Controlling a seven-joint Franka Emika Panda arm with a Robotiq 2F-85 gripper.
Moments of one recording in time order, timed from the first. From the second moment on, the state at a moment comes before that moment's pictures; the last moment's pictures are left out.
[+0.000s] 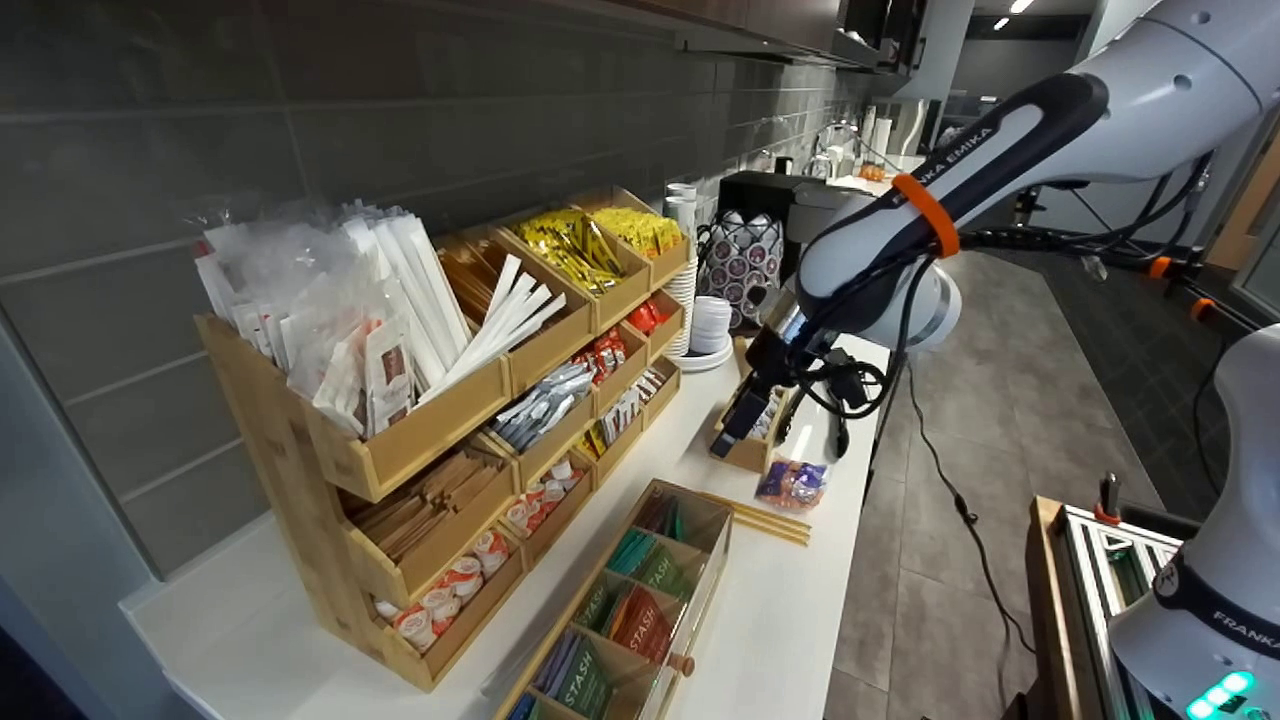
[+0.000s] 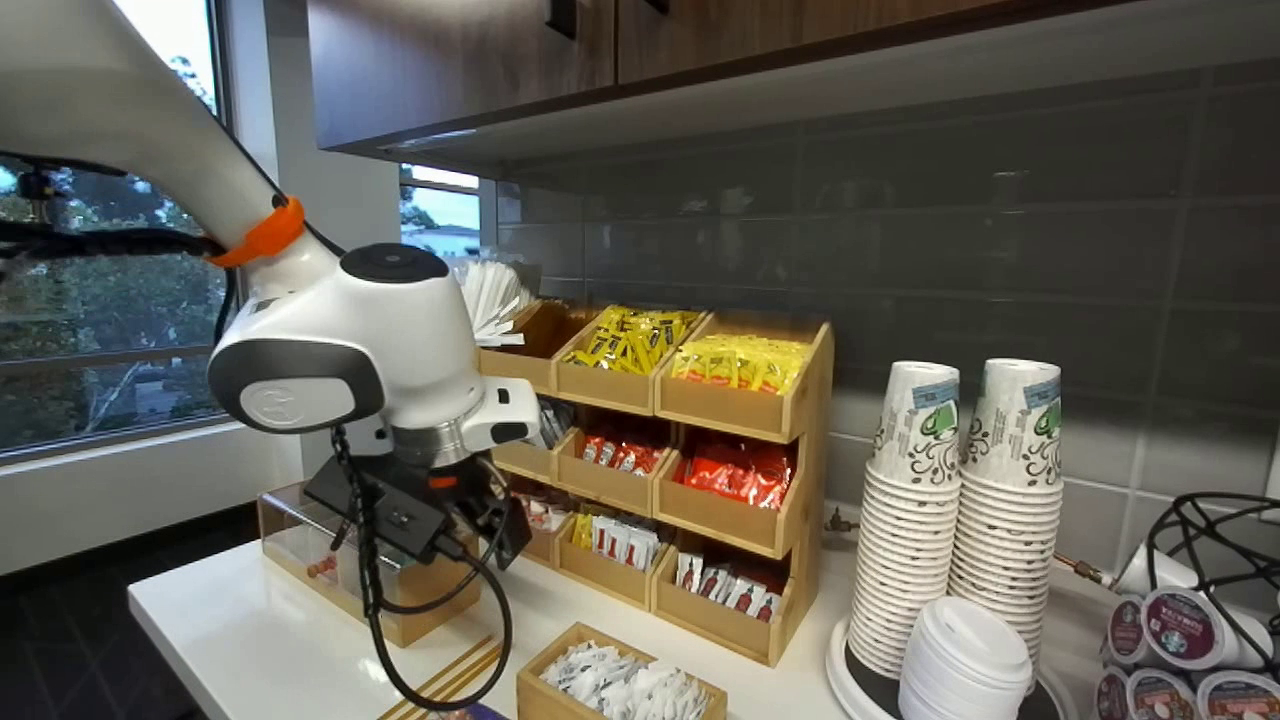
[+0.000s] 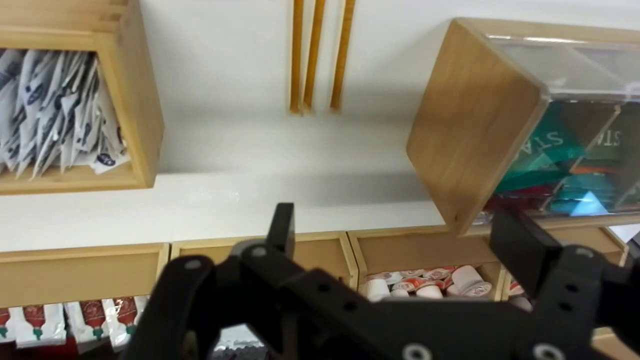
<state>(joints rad) 0.44 0.06 -0.30 -2.47 0.81 2.84 -0.79</state>
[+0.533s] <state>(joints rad) 0.24 -0.04 -0.17 -2.52 0.32 2.84 -0.39</state>
